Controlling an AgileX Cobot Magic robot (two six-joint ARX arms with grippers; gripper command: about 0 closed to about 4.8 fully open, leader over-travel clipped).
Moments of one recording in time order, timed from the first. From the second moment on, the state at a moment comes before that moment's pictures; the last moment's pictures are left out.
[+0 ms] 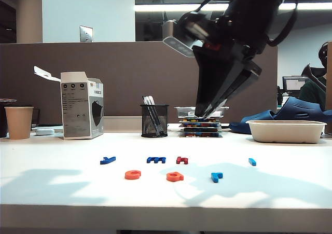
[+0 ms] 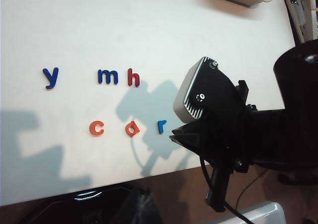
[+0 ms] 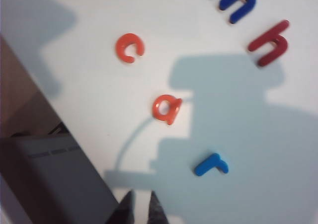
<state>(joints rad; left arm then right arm) -0.84 1.18 1.46 -1.05 -0.11 -0.73 0.63 1.57 1.18 -0.79 -0.29 -0.15</state>
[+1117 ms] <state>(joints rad) -0.84 1.18 1.46 -1.05 -0.11 -0.73 0.56 1.58 1.18 -0.71 -0.44 -0.27</state>
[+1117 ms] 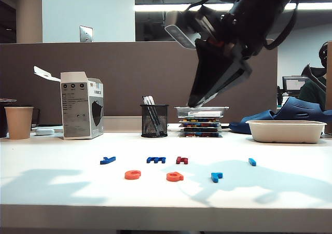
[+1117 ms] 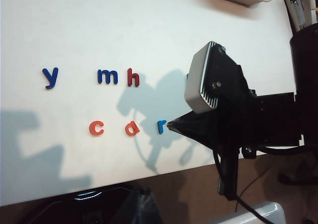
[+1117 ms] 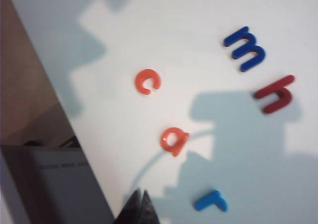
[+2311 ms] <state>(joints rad) -0.84 1.18 1.46 -1.05 -0.11 -0.73 0.53 1.78 1.18 -0.65 -0.54 -0.23</state>
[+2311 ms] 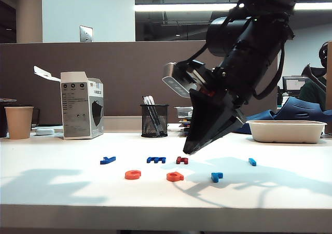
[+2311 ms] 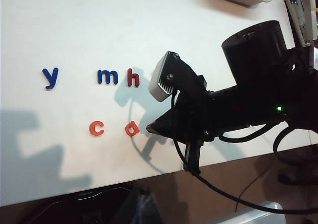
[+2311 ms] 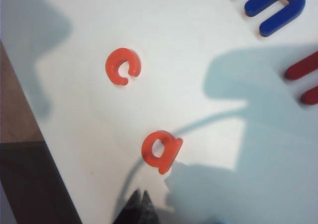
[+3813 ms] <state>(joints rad) -0.84 1.18 1.46 -1.05 -0.11 -0.73 0.53 1.86 1.18 -0.63 -0.49 -0.11</state>
